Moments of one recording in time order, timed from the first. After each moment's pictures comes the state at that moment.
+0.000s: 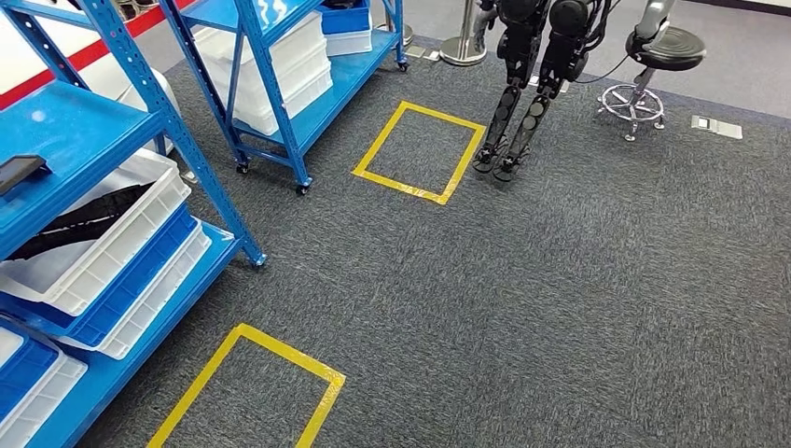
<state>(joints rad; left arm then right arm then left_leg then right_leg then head) -0.09 -0.09 1.03 -0.21 -0.84 0.43 -0.37 -0.11 0.15 -1.13 -0.20 1.46 -0.22 -0.05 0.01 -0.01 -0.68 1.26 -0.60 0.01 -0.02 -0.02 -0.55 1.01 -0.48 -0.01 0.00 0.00</state>
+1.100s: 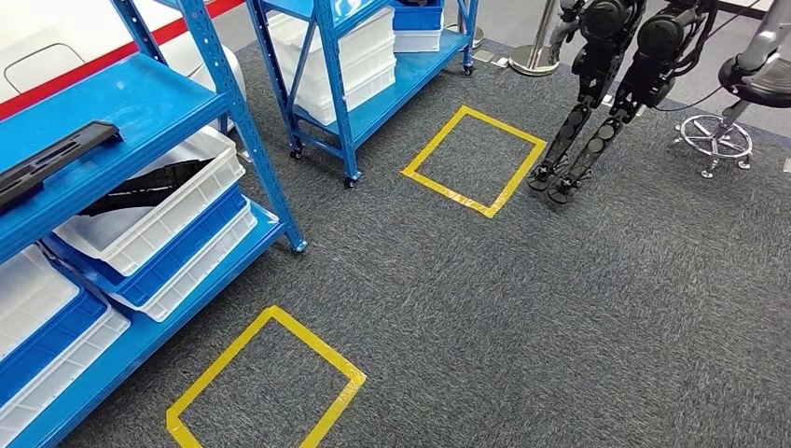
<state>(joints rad) -0.09 -0.09 1.04 -0.21 -0.86 0.41 -0.35 -0.10 0.16 -1.13 -0.20 1.47 -0.23 -0.04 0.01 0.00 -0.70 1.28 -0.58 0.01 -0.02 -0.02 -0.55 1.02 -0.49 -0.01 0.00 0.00</state>
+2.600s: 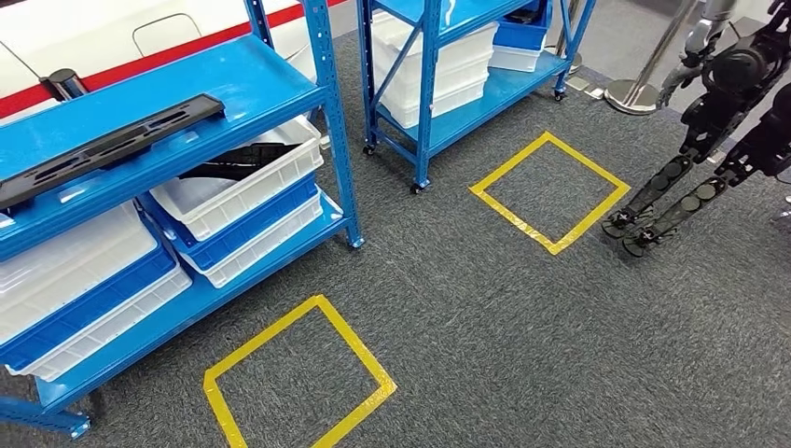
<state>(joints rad) -0.10 -0.11 1.07 -0.20 -0.82 0.18 0.04 -0.10 0.15 -1.10 -0.19 1.49 -0.23 -0.03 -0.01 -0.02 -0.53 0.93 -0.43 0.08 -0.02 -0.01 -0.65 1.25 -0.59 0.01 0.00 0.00</state>
